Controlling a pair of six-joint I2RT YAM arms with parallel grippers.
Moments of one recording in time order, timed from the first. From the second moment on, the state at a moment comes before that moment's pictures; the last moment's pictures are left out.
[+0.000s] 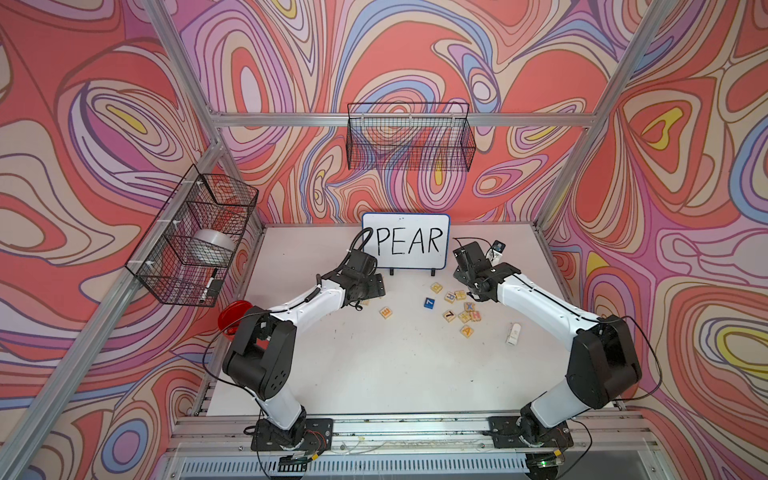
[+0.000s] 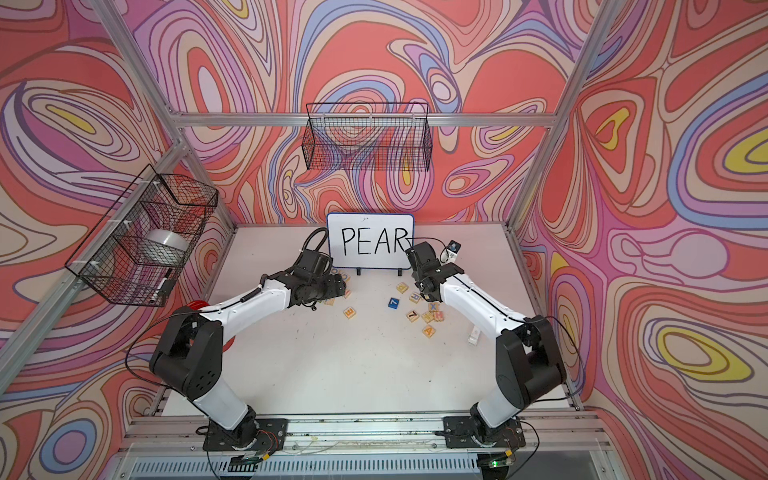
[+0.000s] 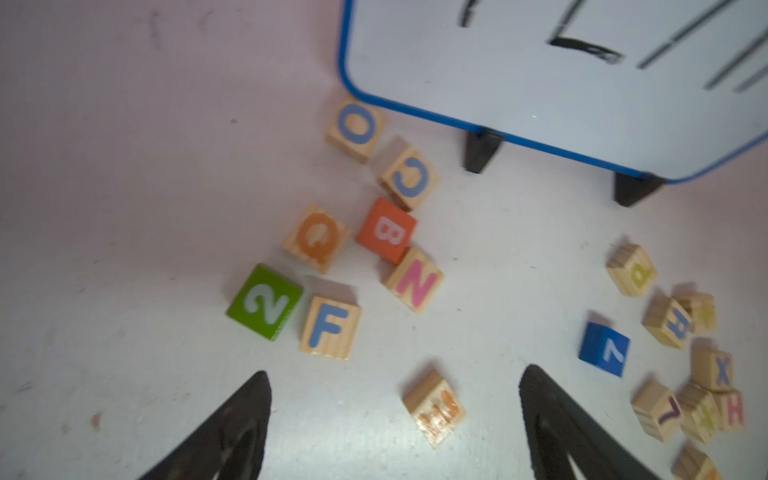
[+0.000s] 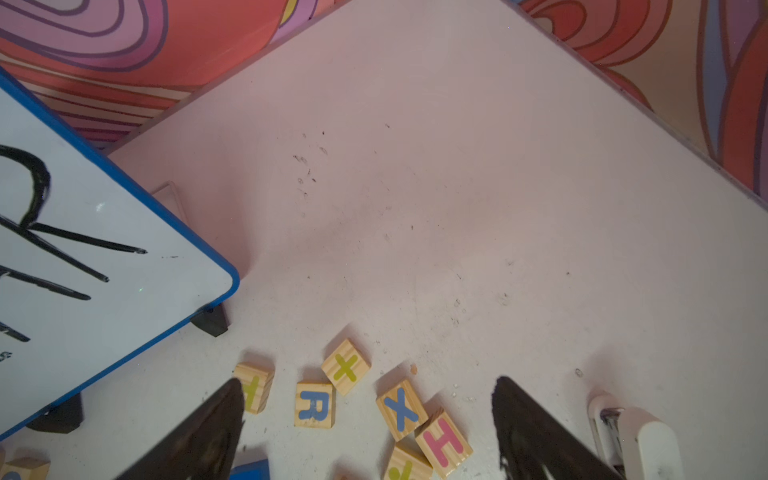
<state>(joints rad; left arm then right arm) -0.51 1.67 1.13 -0.37 -0.06 -0.58 0.43 1.59 1.20 -0.64 0.56 0.89</state>
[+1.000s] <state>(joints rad) -0.60 1.38 0.99 -0.28 -0.22 -0.41 0.41 1.98 1.42 -0.55 0.07 0.13</state>
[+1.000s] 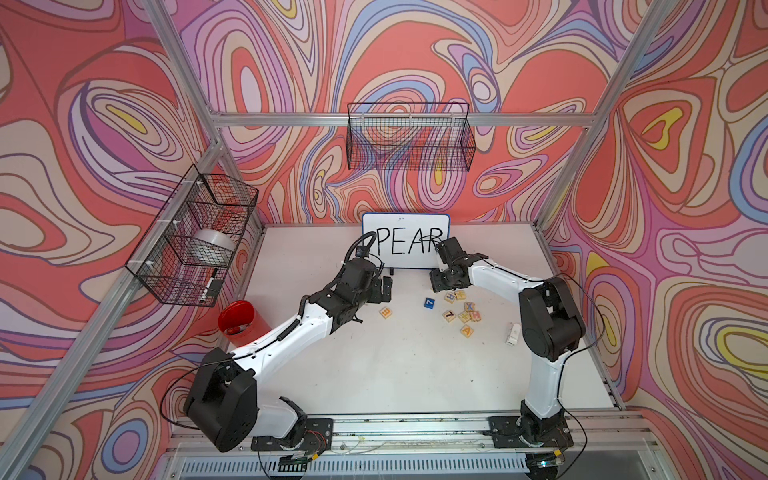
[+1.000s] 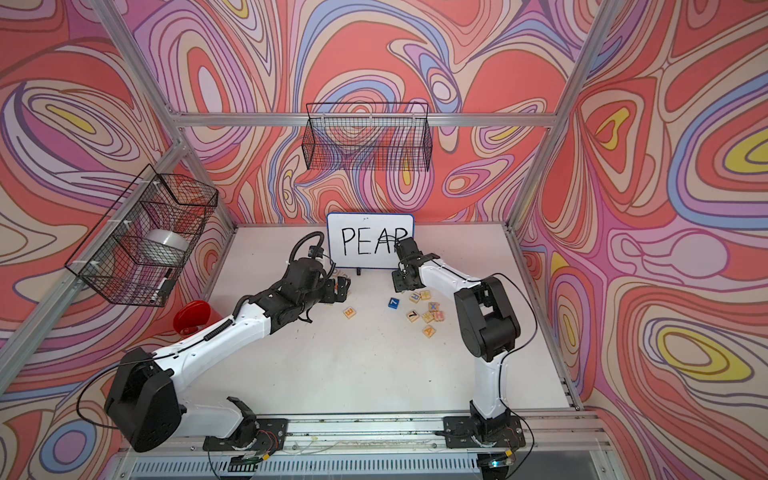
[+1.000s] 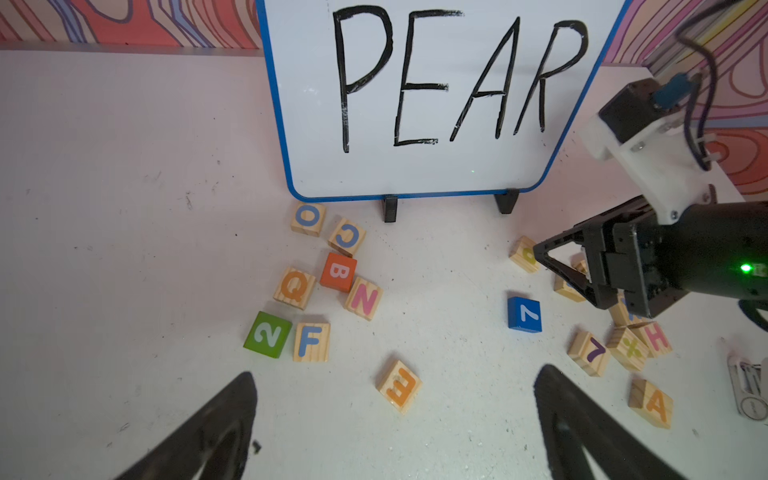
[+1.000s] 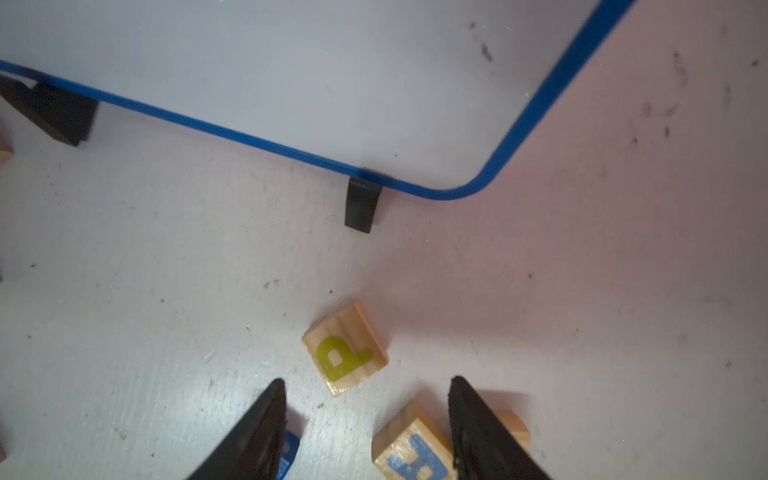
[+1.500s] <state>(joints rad) -0.60 1.36 0.97 -0.30 -0.29 -0.41 0.41 2.06 1.43 -0.54 0.05 0.10</state>
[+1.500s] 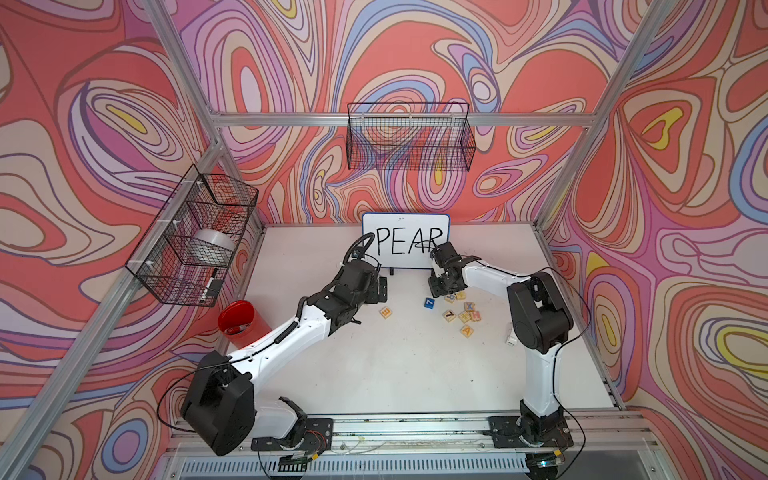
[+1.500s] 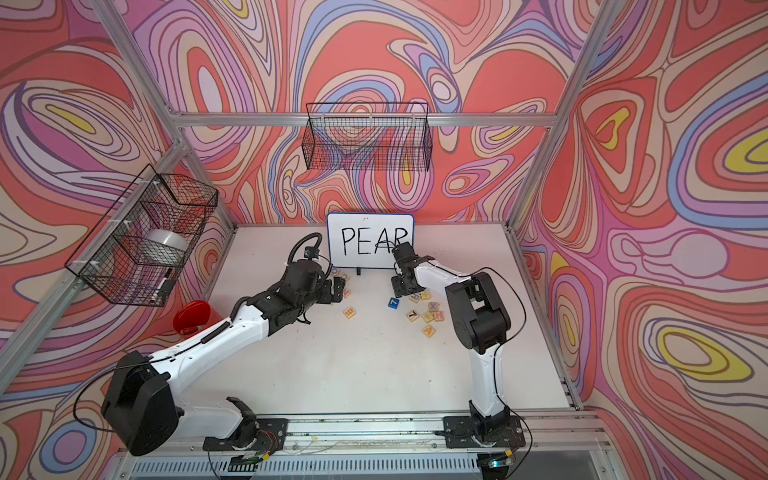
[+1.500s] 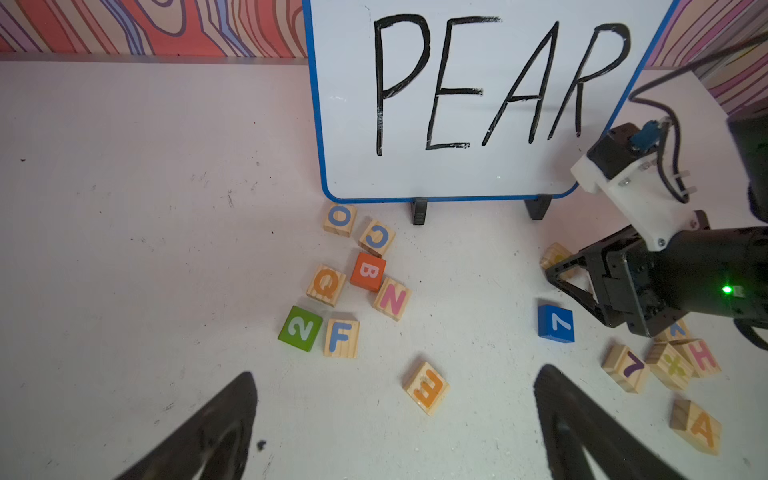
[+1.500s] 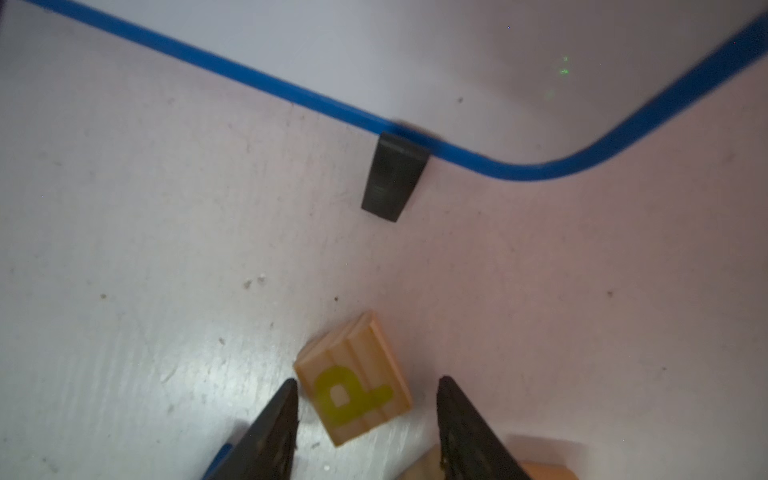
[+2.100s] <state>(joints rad) -0.60 1.30 0.95 -0.33 -0.33 -0.40 0.51 2.05 1.43 -0.56 0.21 0.37</state>
